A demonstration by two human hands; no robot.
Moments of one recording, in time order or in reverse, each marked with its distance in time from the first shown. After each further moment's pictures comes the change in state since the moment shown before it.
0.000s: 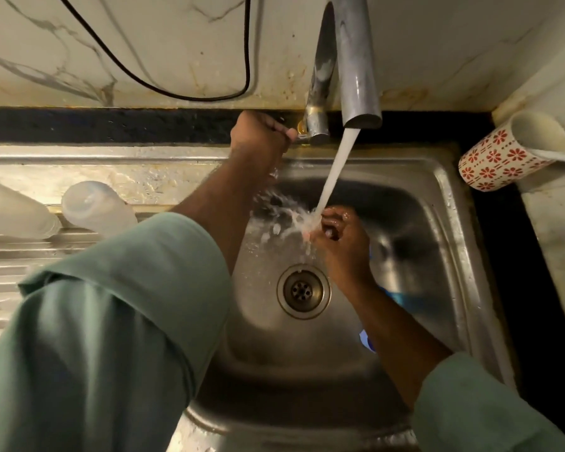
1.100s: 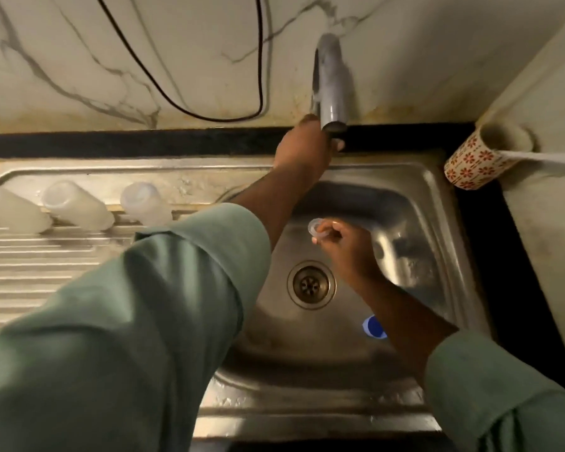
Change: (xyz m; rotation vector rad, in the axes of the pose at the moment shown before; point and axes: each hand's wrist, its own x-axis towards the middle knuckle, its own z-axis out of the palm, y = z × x) left_hand -0.074 0.040 0.016 0.436 -0.045 0.348; right_hand -0.029 -0.030 -0.022 -0.165 -0.074 -0.174
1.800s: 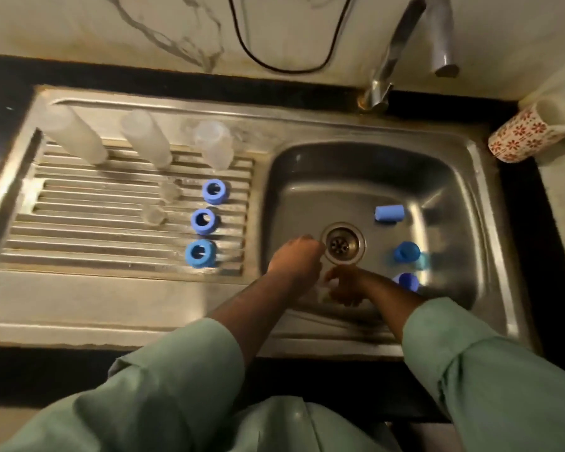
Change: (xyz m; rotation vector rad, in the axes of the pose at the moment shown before) left_hand -0.200 -0.154 -0.003 0.351 -0.520 0.051; right_hand -0.086 0.031 0.065 -0.624 -0.958 0.722
